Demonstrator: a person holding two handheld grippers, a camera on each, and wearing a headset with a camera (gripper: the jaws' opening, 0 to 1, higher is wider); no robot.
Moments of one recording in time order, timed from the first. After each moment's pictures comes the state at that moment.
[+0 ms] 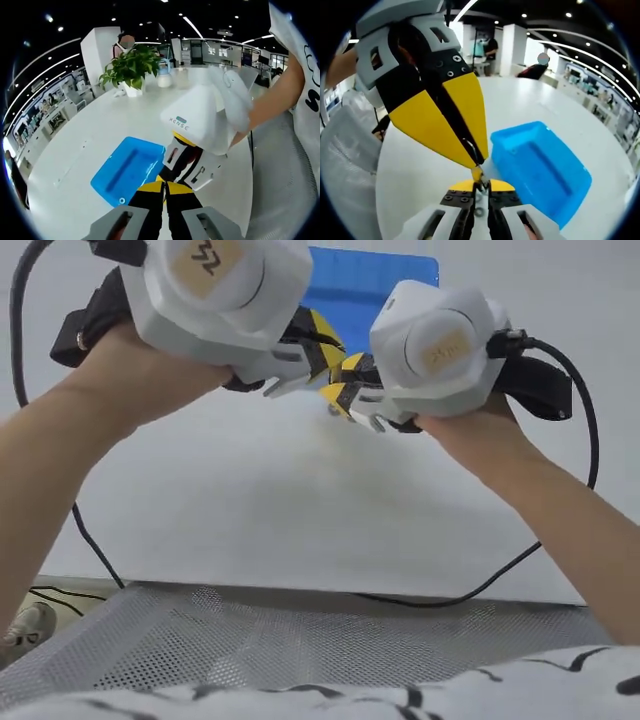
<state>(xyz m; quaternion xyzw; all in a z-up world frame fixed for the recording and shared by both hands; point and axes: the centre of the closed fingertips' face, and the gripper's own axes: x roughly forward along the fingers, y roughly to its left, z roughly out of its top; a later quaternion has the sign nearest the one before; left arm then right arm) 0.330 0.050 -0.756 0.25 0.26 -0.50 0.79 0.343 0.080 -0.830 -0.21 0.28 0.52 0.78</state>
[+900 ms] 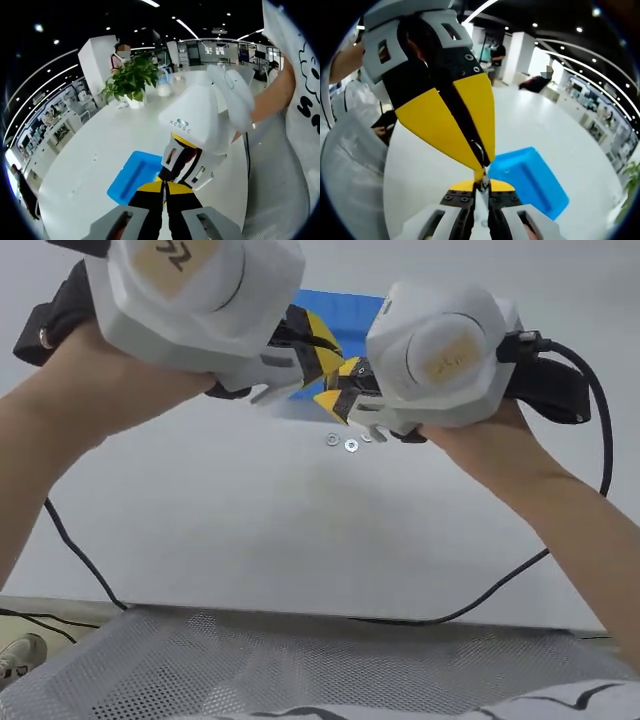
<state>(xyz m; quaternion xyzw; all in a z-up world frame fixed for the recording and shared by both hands) 0.319 0.055 -0.701 0.28 0.23 -0.50 0.79 0.335 0.087 -0.776 -0.26 0.23 0.53 0.78</state>
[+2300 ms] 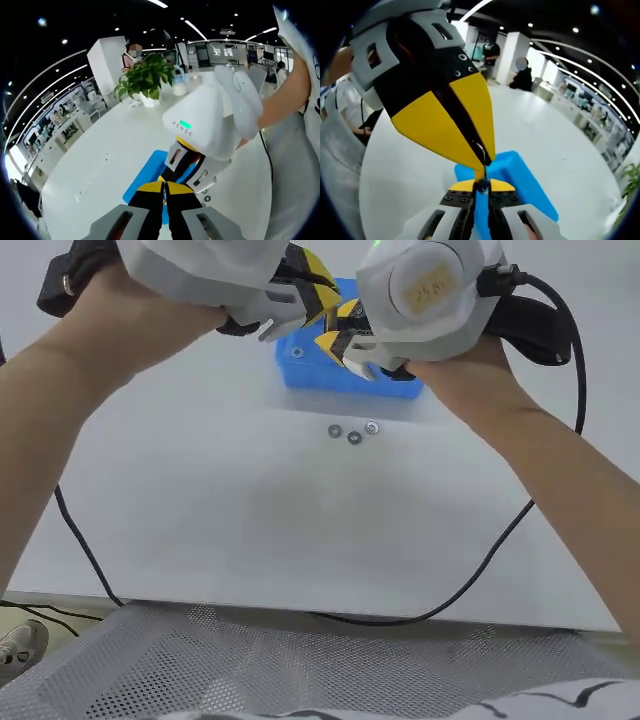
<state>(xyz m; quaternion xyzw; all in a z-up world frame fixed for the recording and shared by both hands) 0.387 0.066 -0.728 0.28 0.22 -0.46 0.82 0.403 0.096 -0.798 -0.26 0.23 0.50 0.79</state>
